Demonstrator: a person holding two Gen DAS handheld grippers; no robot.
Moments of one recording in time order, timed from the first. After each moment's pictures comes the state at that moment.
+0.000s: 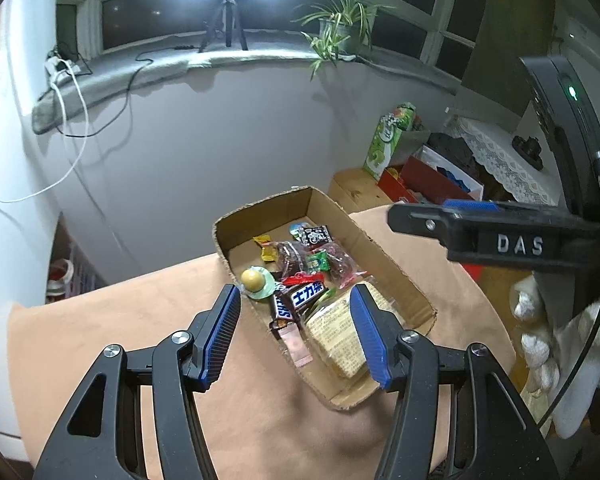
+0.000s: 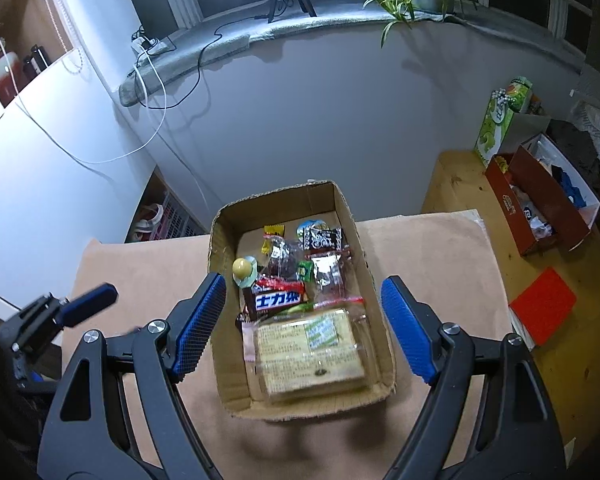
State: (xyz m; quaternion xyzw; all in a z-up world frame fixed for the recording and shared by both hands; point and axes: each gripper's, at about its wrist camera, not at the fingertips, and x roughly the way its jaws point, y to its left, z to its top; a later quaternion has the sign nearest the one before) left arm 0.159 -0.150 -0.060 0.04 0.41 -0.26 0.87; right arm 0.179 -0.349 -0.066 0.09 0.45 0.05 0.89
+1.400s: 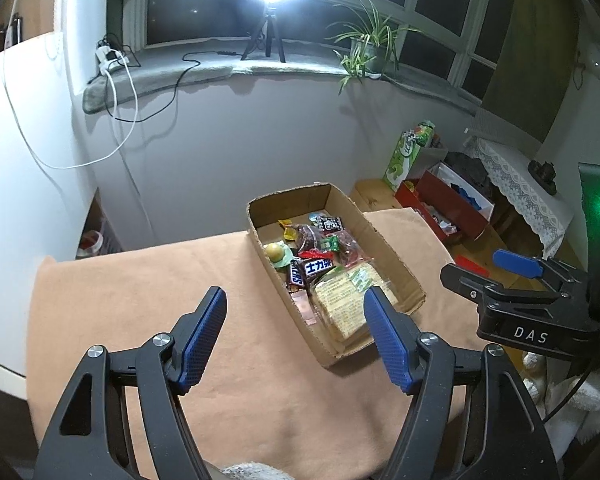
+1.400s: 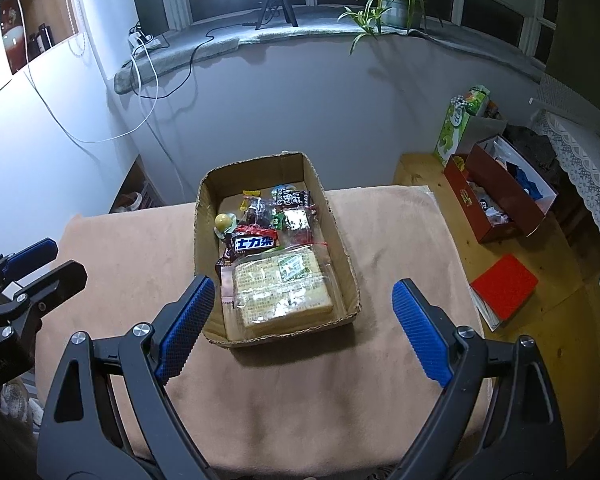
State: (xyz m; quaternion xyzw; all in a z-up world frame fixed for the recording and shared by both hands) left arm 0.103 -0.119 -0.039 0.01 0.41 -0.20 0.89; right arm 0.093 -0.342 -0.061 0.05 0.44 0.00 0.90
